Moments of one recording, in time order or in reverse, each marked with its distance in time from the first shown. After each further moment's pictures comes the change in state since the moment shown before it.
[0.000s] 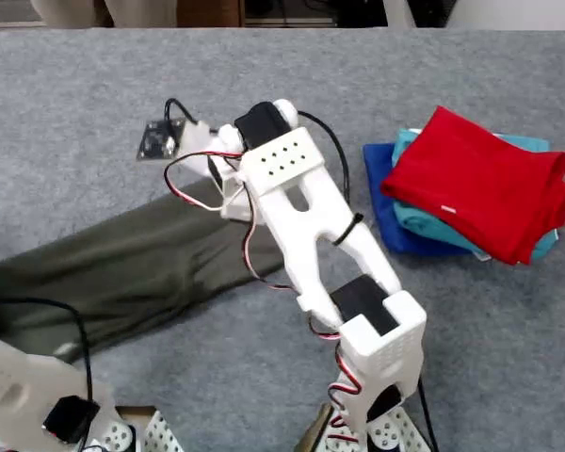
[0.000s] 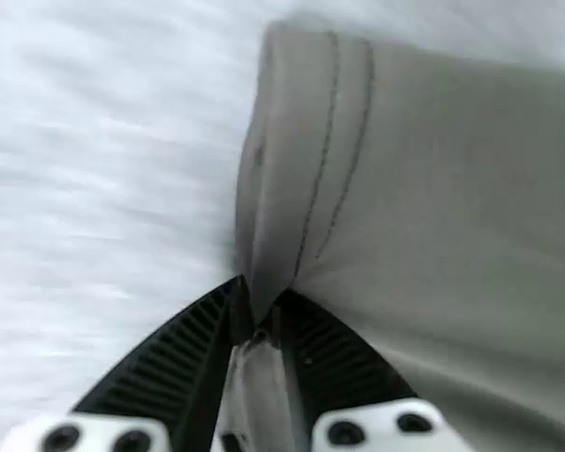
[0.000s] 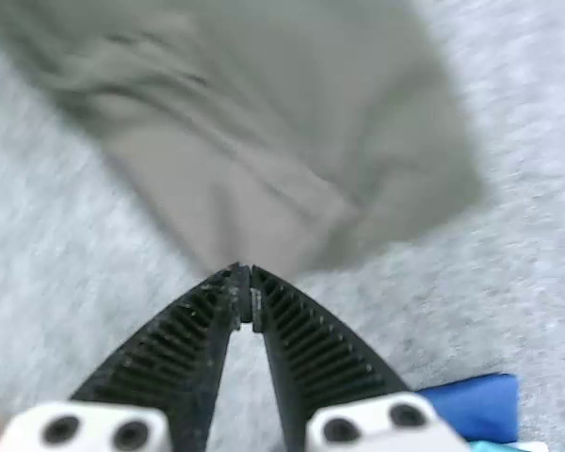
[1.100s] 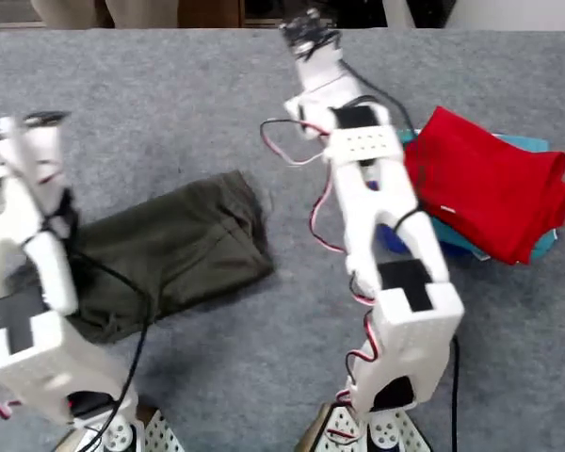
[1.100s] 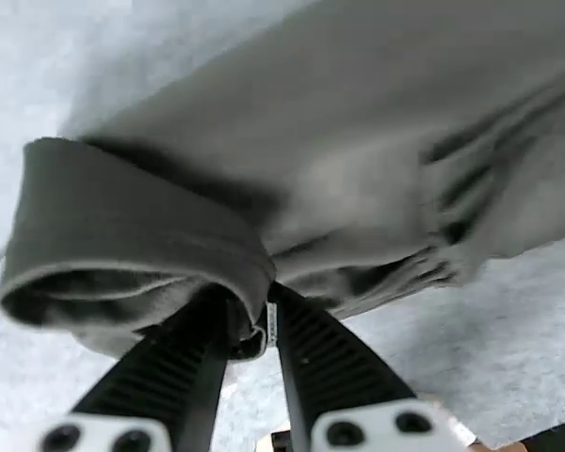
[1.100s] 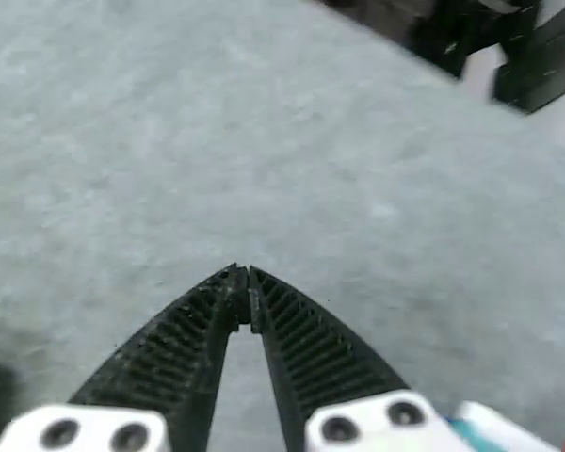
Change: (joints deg) left arm 44.1 -6.7 -17.7 29.3 -1.7; right arm 23.3 0.1 16.4 -53.8 -26.6
